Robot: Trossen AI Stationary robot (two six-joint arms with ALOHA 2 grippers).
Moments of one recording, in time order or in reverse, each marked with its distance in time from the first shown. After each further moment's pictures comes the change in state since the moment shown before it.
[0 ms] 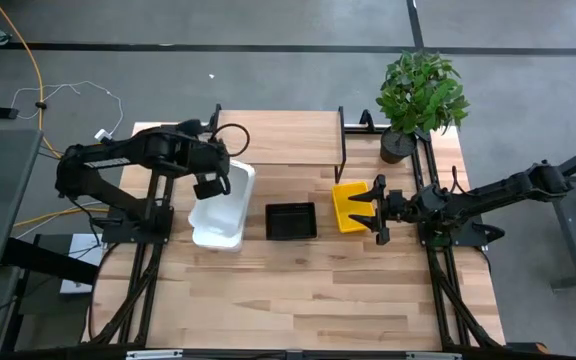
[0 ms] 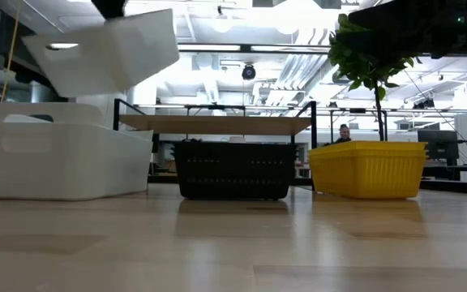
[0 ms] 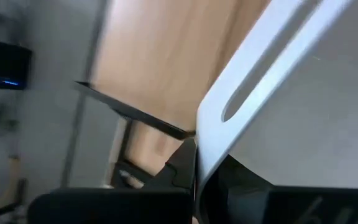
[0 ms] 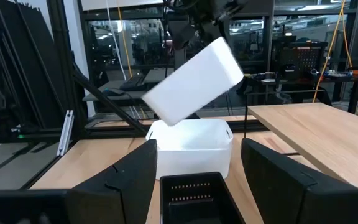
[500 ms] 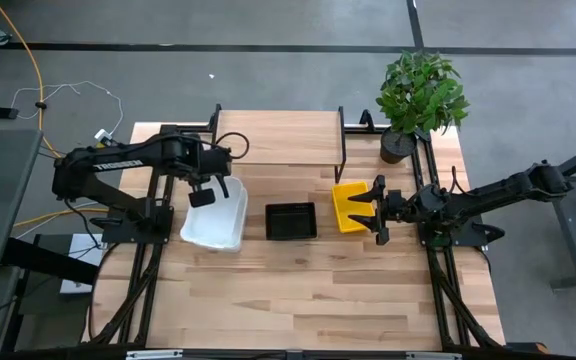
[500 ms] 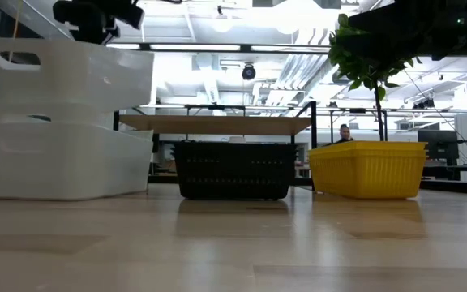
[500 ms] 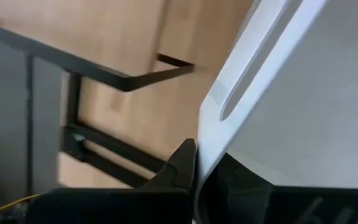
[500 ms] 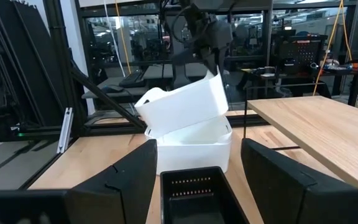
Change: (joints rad) left arm 0.103 -0.036 -0.242 0.030 0.200 0.039; right arm 0.000 0.000 0.000 -0.019 0.006 0.019
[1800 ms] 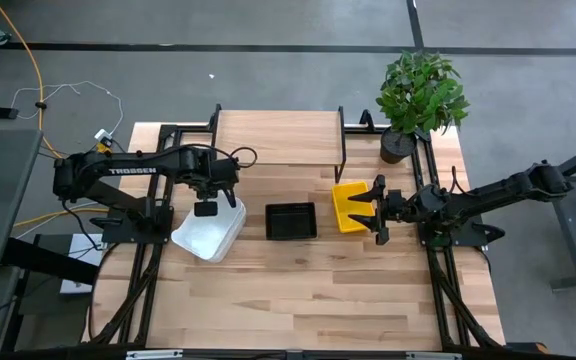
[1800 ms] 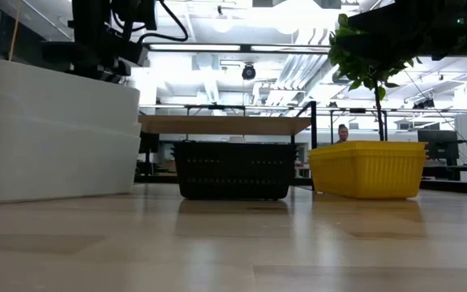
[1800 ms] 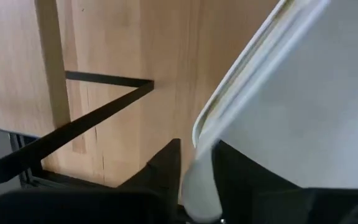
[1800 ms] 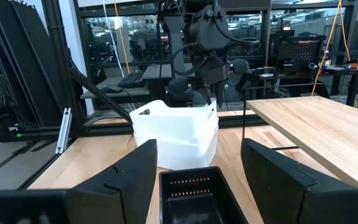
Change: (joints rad) left arm 0.036 0.004 -0.267 0.289 0.112 0.242; right arm 0.000 0.000 0.000 0.001 0.005 -0.001
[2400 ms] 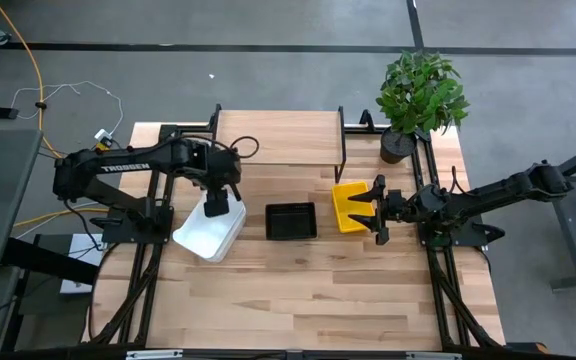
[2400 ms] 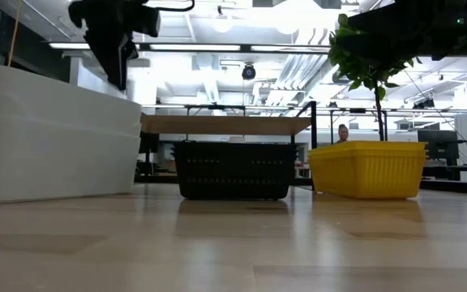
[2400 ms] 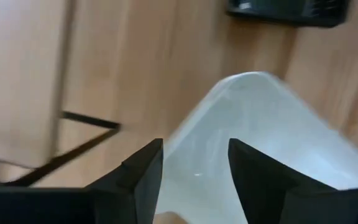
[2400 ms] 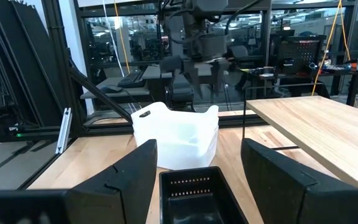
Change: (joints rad) left arm -0.024 0.000 0.159 0.013 0.144 -0.153; right arm 0.000 0.000 0.000 0.000 0.000 0.000
